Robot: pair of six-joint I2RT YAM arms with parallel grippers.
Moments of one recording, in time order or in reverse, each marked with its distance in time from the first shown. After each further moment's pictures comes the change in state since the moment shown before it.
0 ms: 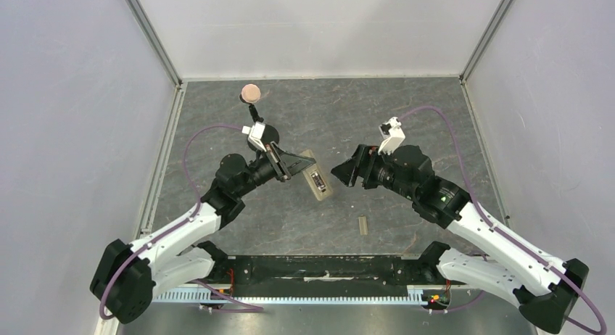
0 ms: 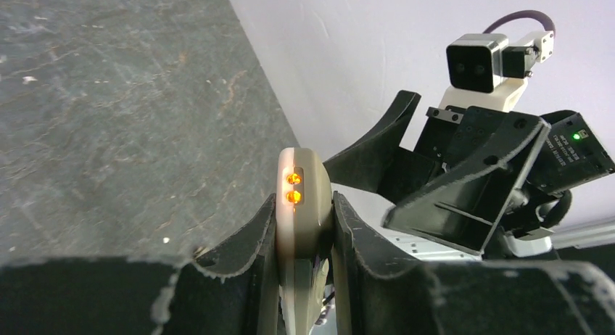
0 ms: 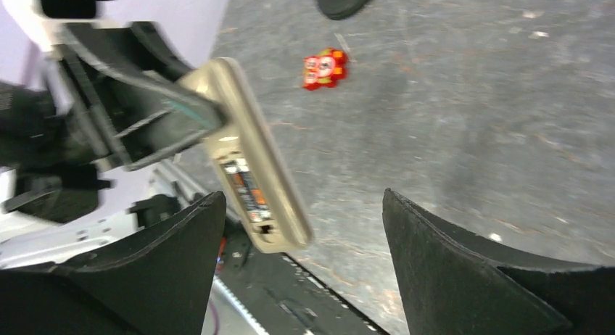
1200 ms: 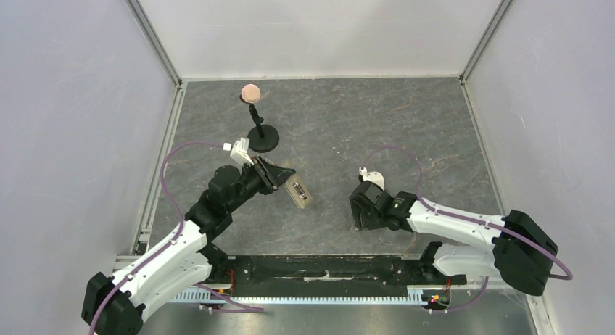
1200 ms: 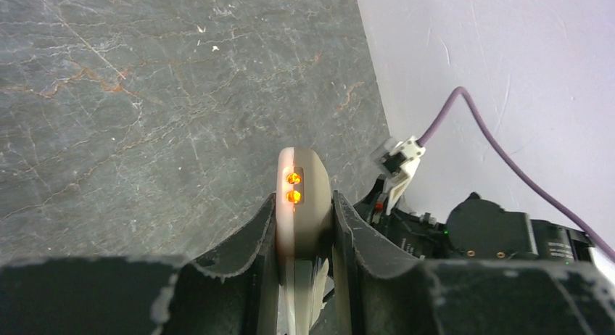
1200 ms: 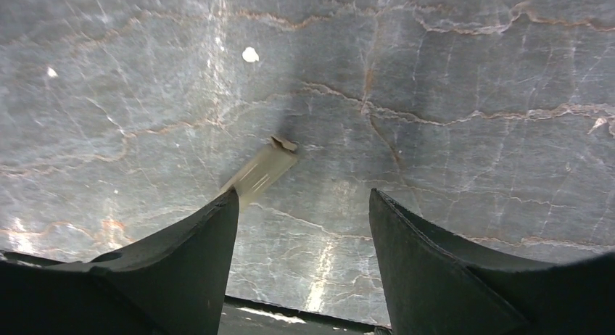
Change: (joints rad) left arm 0.008 -0.271 -0.058 -0.471 -0.266 0.118; right arm 0.152 0.306 -0.280 -0.263 0.288 -0.043
